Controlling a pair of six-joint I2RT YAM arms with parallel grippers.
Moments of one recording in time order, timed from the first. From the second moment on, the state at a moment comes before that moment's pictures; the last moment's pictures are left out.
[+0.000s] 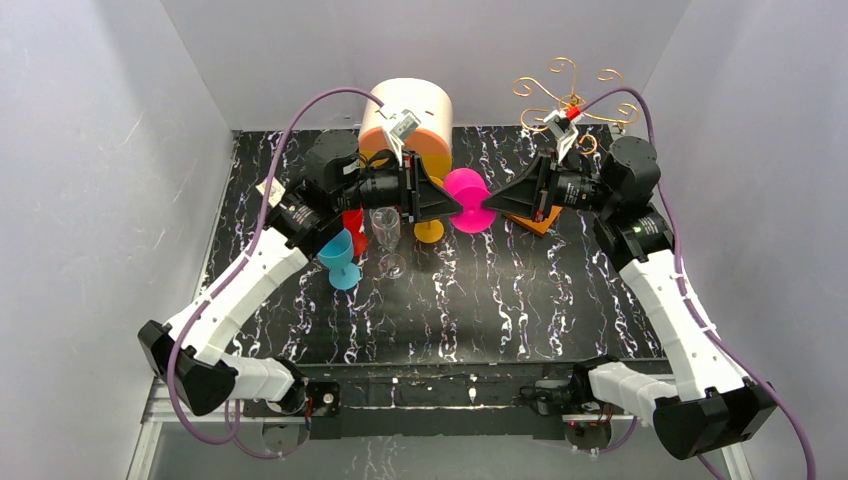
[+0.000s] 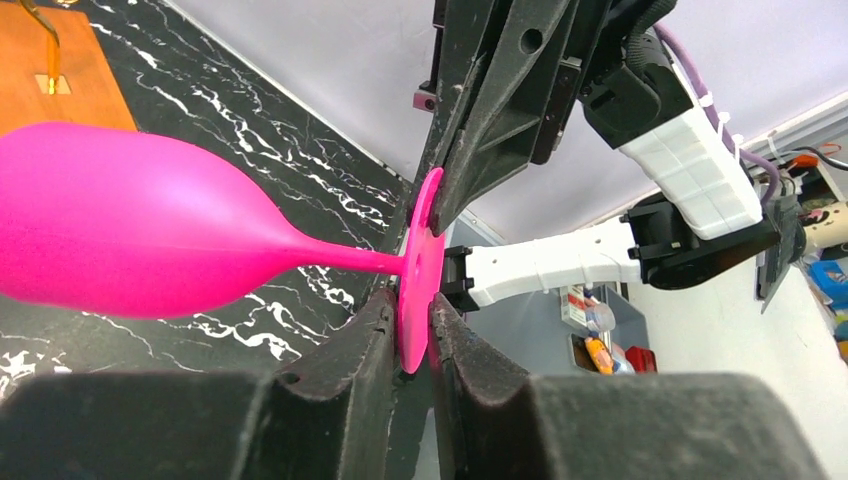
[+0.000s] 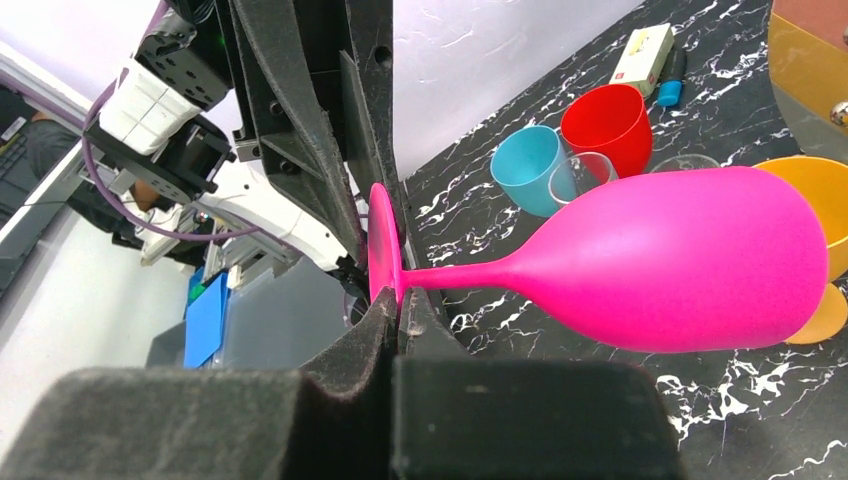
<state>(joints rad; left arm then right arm) -0.67 1.30 1.42 -0.26 0.70 -0.57 0.31 1.07 1.19 -0.12 -1.06 0.60</state>
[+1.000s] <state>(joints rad) -0.68 1.25 1.36 -0.28 0.64 -0.39 0.32 0.97 1.08 -0.13 -0.90 0.75</state>
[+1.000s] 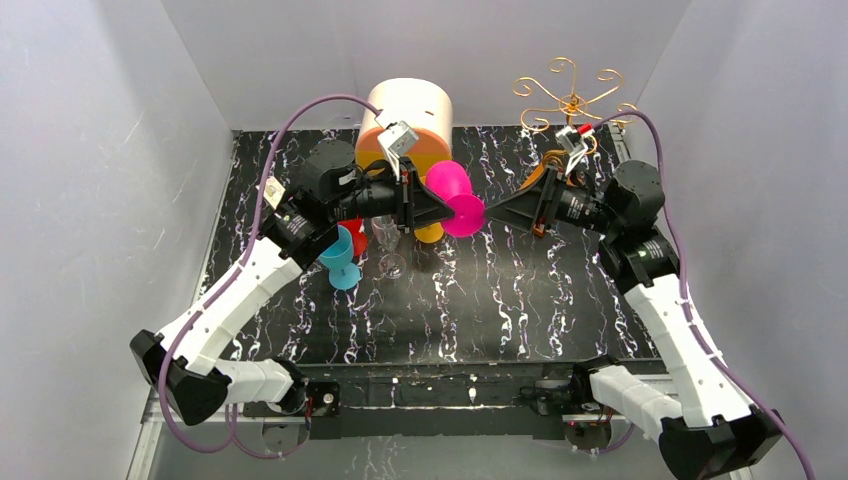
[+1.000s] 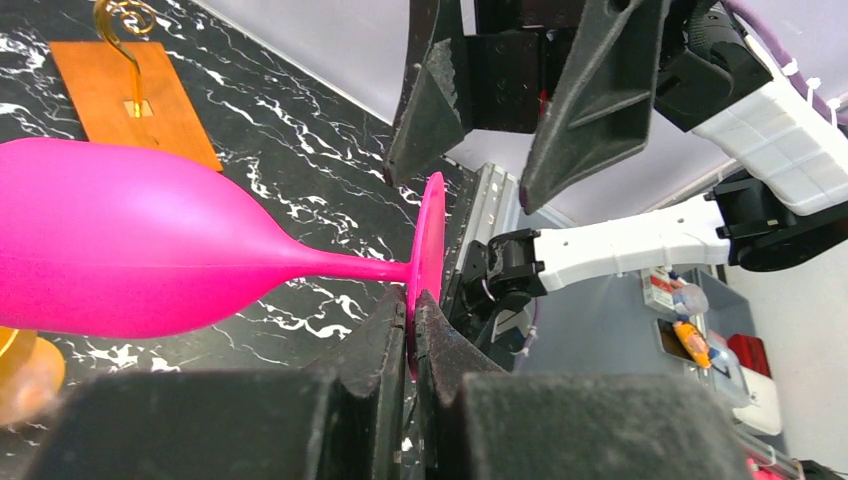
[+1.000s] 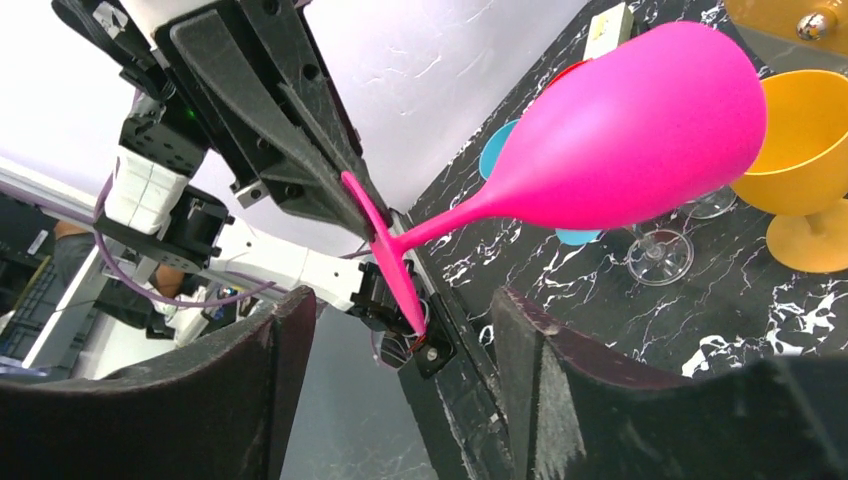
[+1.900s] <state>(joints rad) -0.71 1.25 1.37 -0.22 0.66 -0.40 0.43 1.02 0.92 0.26 -1.07 0.85</state>
